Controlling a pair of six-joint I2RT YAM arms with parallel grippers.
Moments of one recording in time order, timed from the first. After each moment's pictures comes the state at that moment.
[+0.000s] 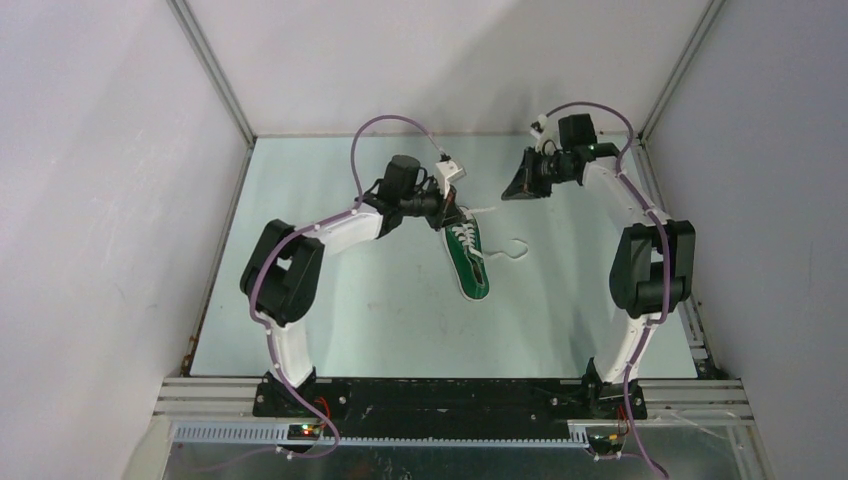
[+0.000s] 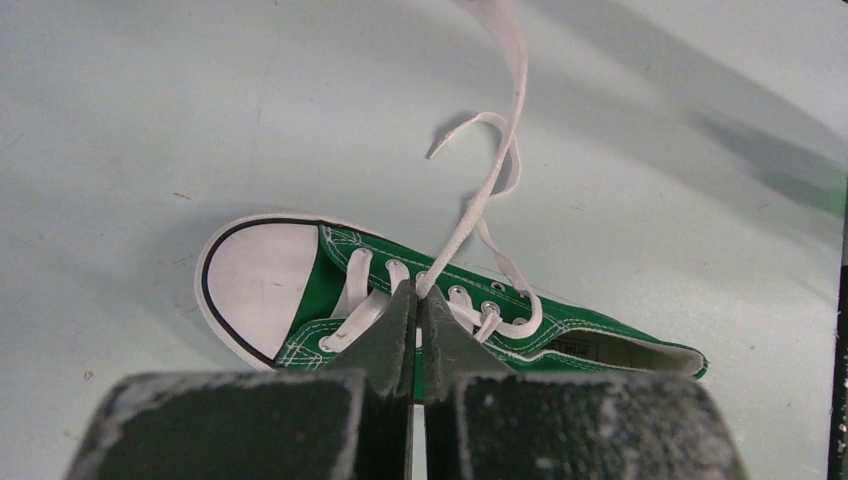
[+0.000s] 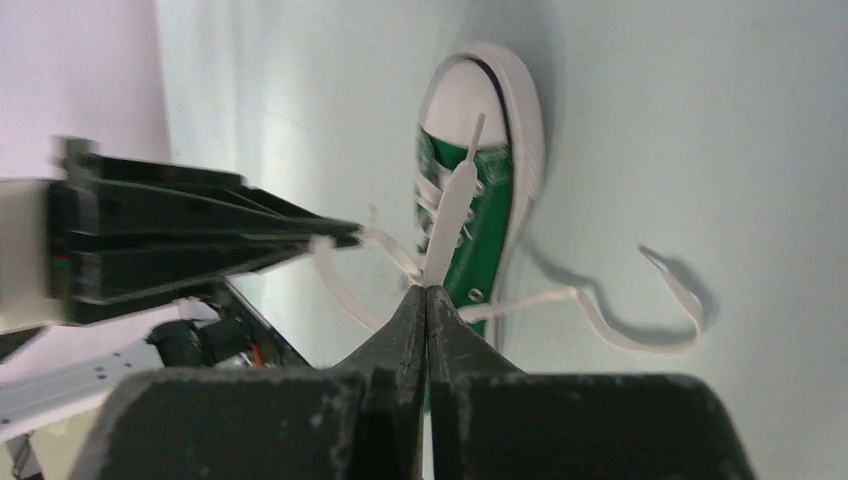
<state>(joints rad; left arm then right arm) -0.54 1.89 1.28 0.09 0.67 0.11 0.13 1.87 1.61 -0.67 -0.70 0.33</state>
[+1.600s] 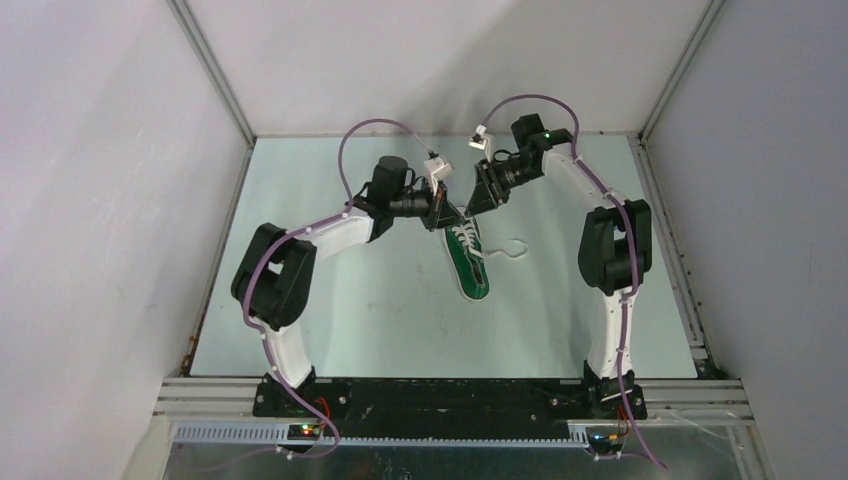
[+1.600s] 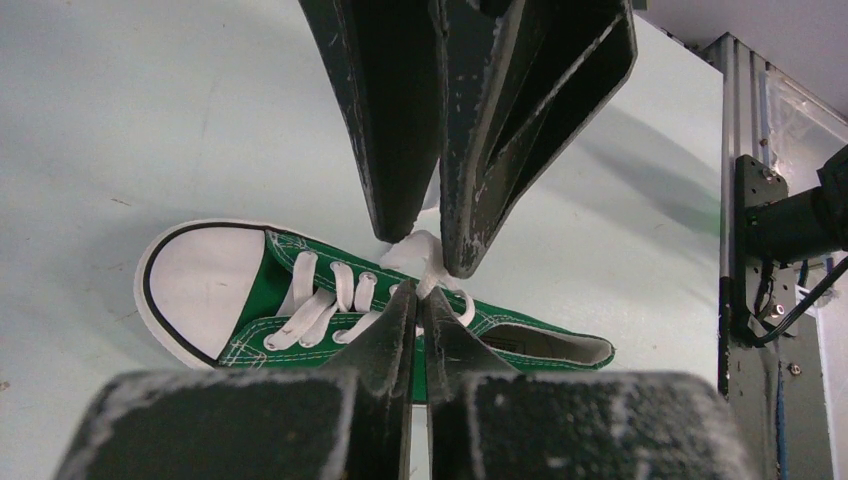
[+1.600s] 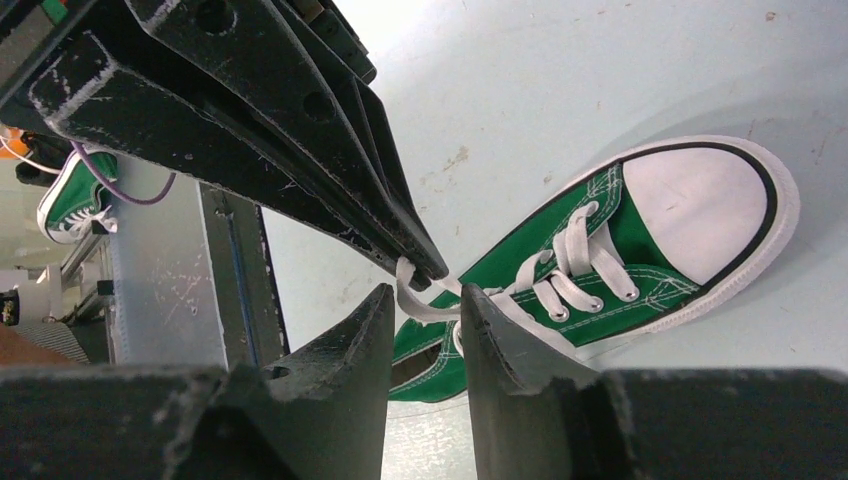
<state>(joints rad) -0.50 1.84 1.20 0.20 0.80 -0.05 0.28 2.11 1.88 -1.00 -1.04 -0.41</state>
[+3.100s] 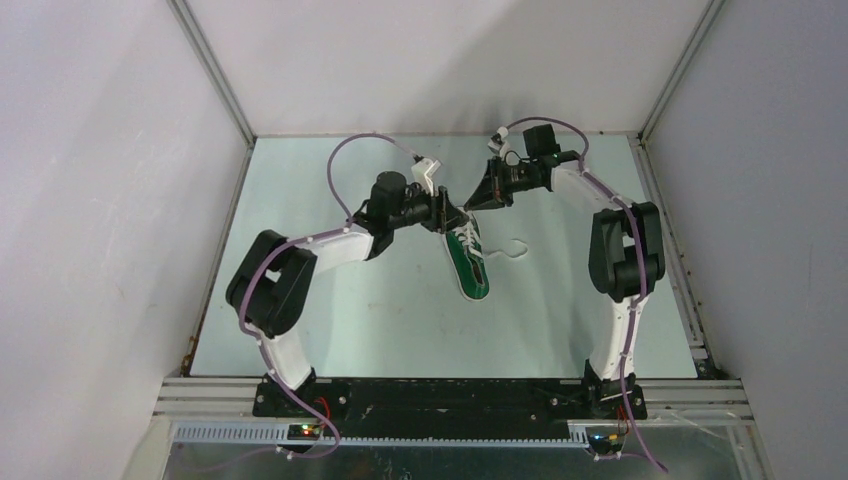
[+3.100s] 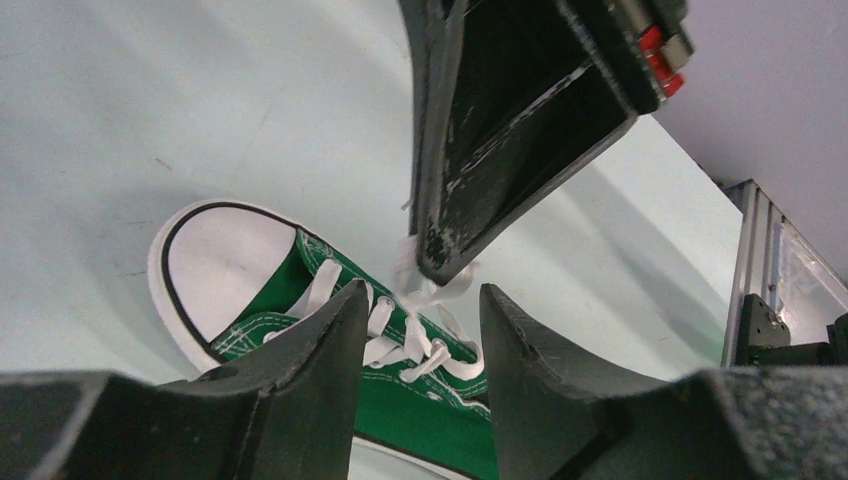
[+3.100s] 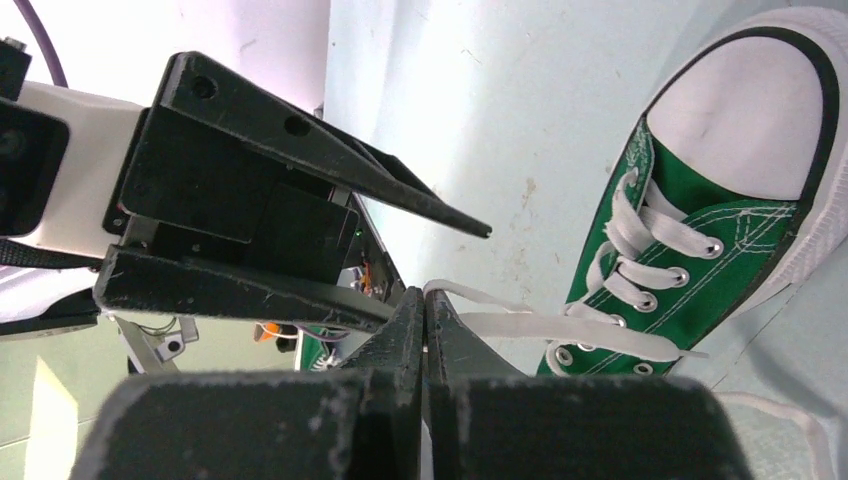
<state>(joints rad) -0.55 1.80 1.04 0.47 0.52 -0.34 0.23 2.05 1.60 -0.53 -1.06 0.41</state>
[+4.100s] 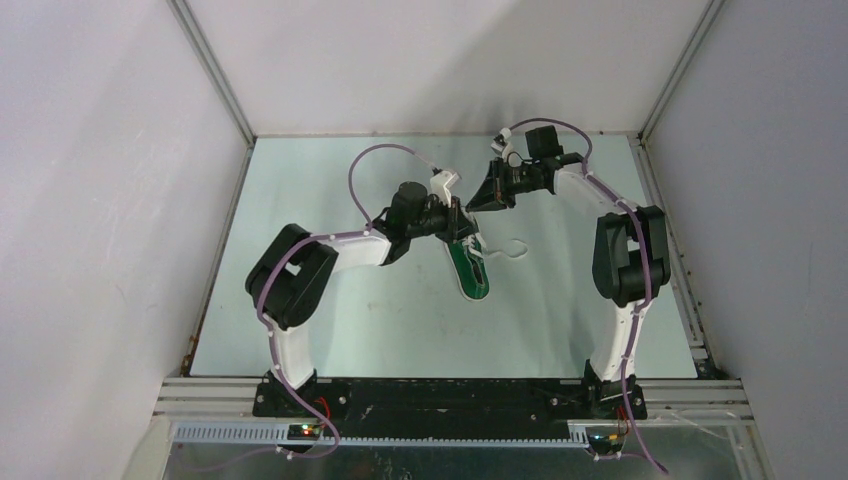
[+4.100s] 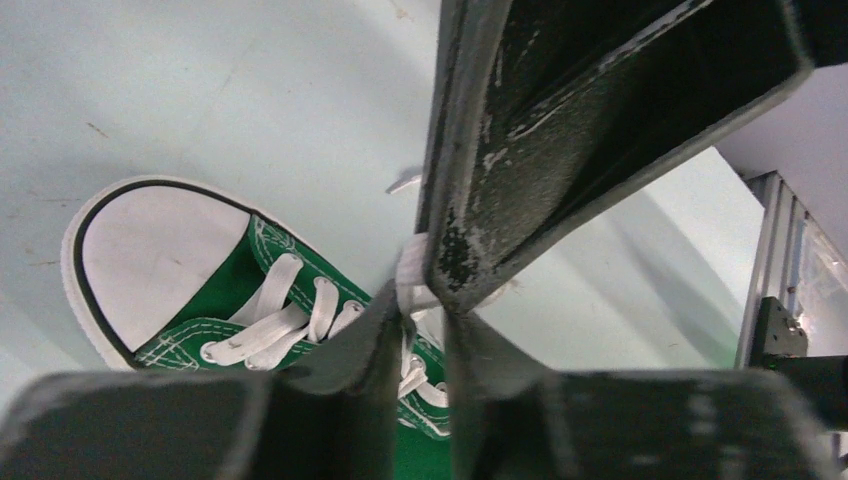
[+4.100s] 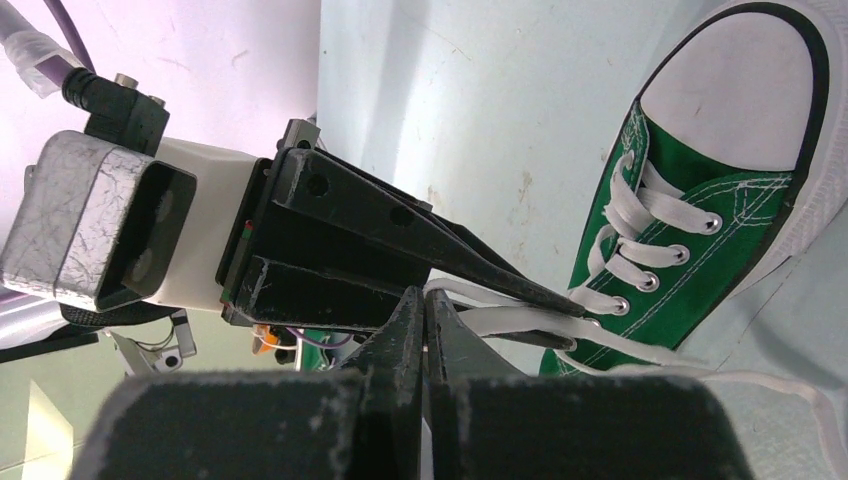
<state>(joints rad) -0.63 1.89 1.07 0.48 0.45 -0.37 0.23 1.98 1.56 -0.52 -1.02 0.44</state>
